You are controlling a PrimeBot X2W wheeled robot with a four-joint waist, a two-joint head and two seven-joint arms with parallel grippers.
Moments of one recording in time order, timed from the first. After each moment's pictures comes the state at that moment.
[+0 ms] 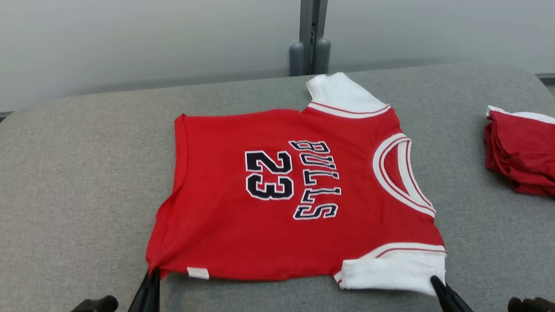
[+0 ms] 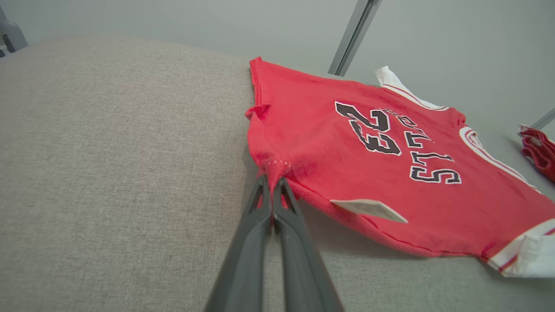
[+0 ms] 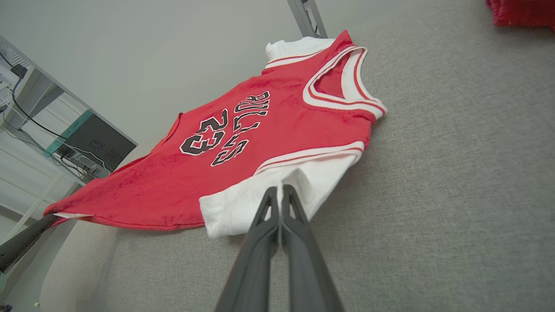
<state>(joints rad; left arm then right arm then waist) 0.21 0.12 -0.12 -0.03 -0.42 0.11 -0.03 0.18 -0.33 0.32 0.04 0.80 0.13 -0.17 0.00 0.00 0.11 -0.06</state>
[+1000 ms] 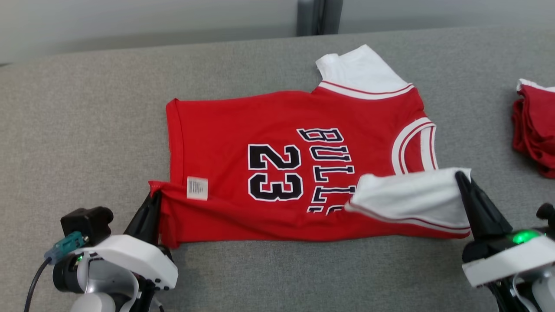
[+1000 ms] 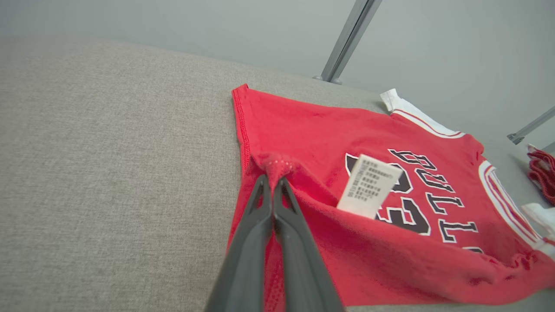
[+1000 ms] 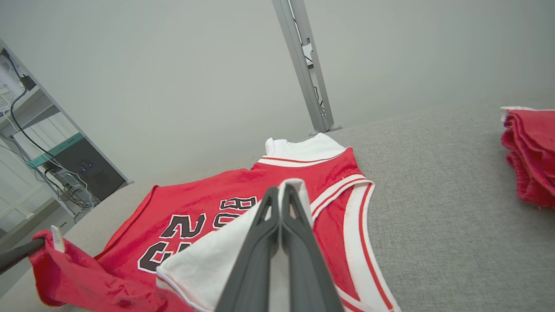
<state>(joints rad) -0.05 0.16 -0.13 -0.04 -0.50 0.11 0.18 -0.10 -0.36 0.24 0.04 0.73 0.13 -0.19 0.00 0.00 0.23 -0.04</state>
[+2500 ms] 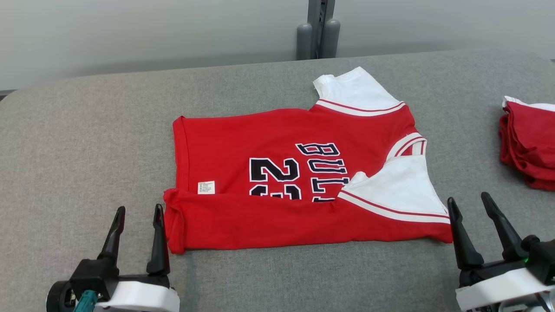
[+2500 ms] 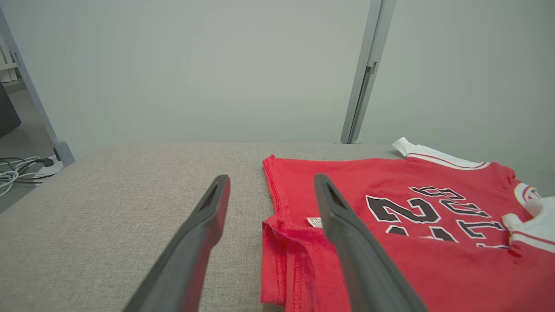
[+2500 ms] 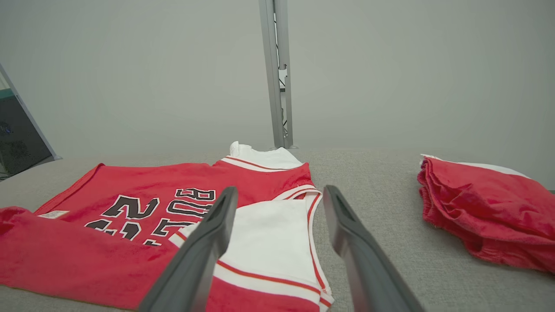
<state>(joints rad) 0.01 0.13 -0.13 0.08 -0.27 0.15 -0.26 -0.02 -0.19 0.07 0.12 0.29 0.13 -0.26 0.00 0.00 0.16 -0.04</state>
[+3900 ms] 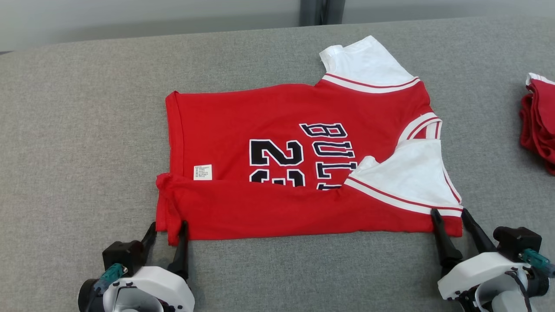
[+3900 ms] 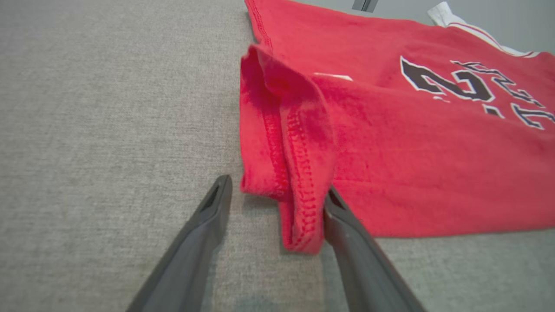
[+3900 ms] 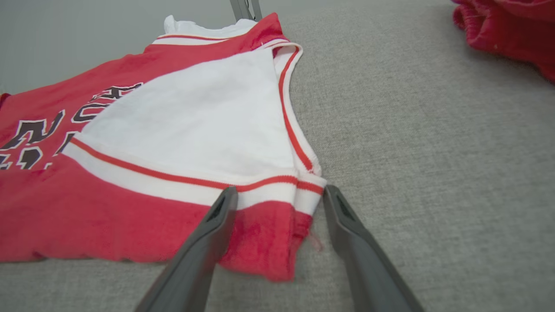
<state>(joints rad) -0.11 0.12 -0.21 0.38 -0.37 0.07 -0.14 -0.20 -0.16 0.15 0.54 0.42 0.13 -0.25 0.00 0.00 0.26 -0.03</state>
